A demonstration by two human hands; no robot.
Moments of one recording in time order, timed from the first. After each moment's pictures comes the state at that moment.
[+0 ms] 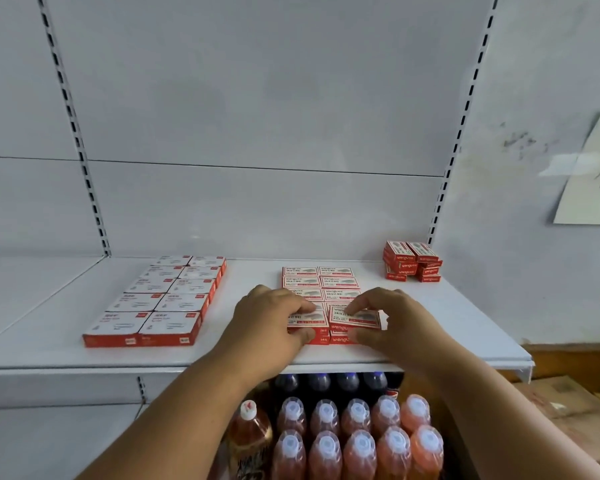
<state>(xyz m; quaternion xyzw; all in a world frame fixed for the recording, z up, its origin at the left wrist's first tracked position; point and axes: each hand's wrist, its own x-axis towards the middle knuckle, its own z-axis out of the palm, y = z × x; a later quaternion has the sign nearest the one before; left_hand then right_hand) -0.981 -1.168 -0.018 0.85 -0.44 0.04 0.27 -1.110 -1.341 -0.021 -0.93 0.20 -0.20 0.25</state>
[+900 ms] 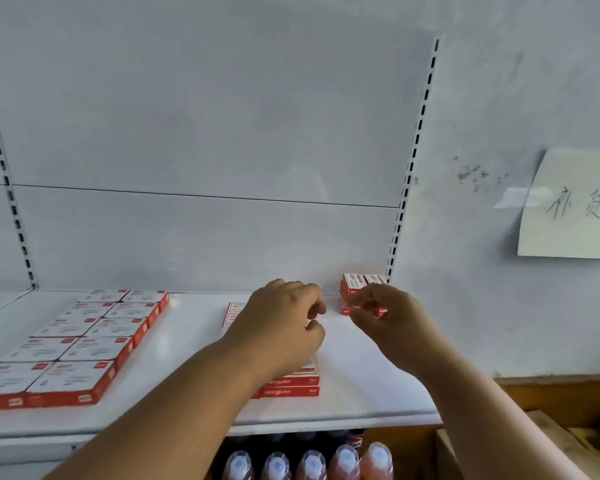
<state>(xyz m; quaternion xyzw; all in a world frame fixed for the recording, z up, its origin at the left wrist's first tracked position) -1.006 -1.262 0.026 0.80 -0.53 0.09 0.26 -1.118 -1.425 -0.001 -0.87 0.21 -0.33 0.30</state>
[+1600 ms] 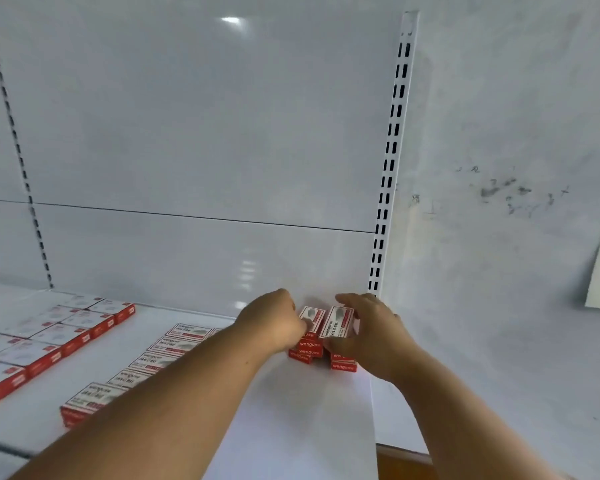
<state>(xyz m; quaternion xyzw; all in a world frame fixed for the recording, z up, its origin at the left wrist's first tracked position) -1.003 -1.445 0.031 0.95 -0.22 -0.01 0.21 -1.087 -1.596 0.004 -0.95 0.13 -0.20 0.23</state>
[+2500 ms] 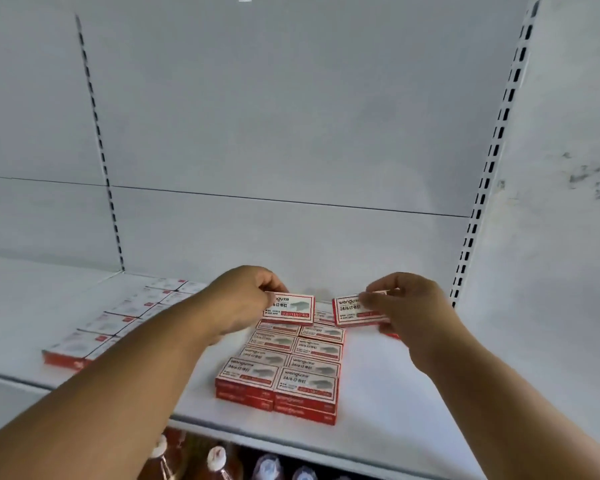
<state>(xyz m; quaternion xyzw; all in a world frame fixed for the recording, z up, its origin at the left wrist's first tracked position) -0.956 -1.249 0.046 0.88 -0.26 -0.07 0.40 -1.065 -1.452 0.028 -0.73 0.20 -0.26 0.60</state>
